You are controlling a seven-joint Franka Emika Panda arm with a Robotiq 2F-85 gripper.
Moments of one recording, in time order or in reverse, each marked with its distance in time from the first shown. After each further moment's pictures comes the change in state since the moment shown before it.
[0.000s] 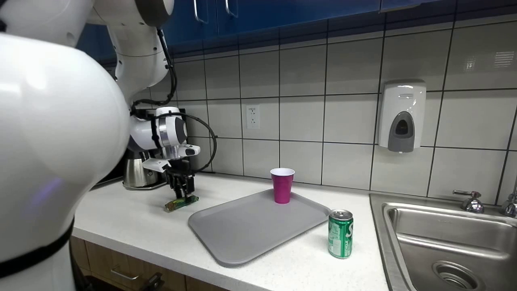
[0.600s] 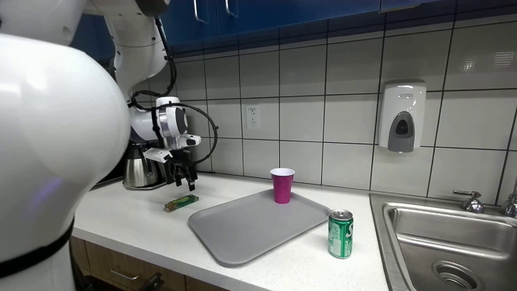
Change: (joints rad) arm -0.001 -0.054 -0.006 0.009 0.000 0.003 -0.002
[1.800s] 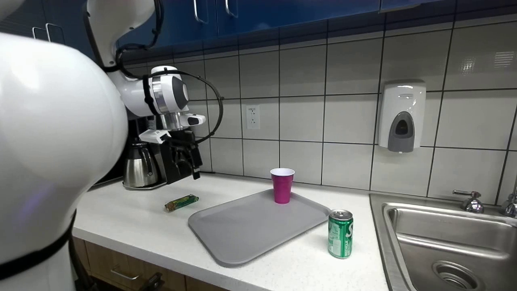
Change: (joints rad) arm -0.063 -0.405 -0.009 -0.406 -0.028 -0.002 0.007
